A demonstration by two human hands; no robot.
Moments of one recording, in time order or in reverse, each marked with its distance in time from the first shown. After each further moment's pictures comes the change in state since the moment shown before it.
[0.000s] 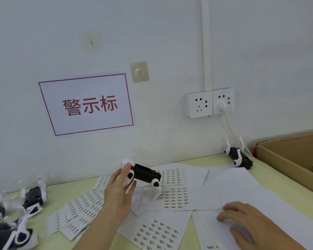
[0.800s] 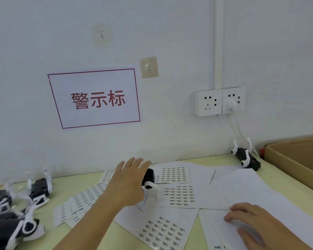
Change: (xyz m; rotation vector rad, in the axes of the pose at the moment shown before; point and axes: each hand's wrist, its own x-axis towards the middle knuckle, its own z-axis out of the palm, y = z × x) left_hand 0.000 0.030 0.003 2.083 -0.433 0.701; right_hand 0.006 -0.006 0.000 0.008 0.051 -0.008
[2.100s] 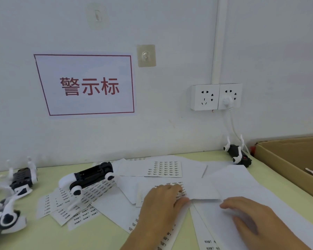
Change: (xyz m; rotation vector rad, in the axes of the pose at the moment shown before) left_hand -0.022 0.101 0.060 -0.358 0.120 0.098; right_hand -0.008 0.009 0.002 0.150 0.025 0.123
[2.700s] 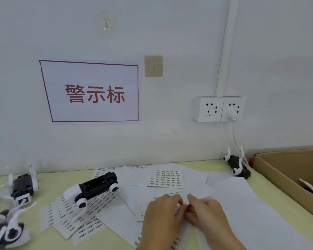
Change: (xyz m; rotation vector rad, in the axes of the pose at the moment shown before) left_hand -0.003 0.002 -0.012 -0.238 0.110 -0.129; right_hand 0.073 -0.071 0.073 0.952 -0.062 1.227
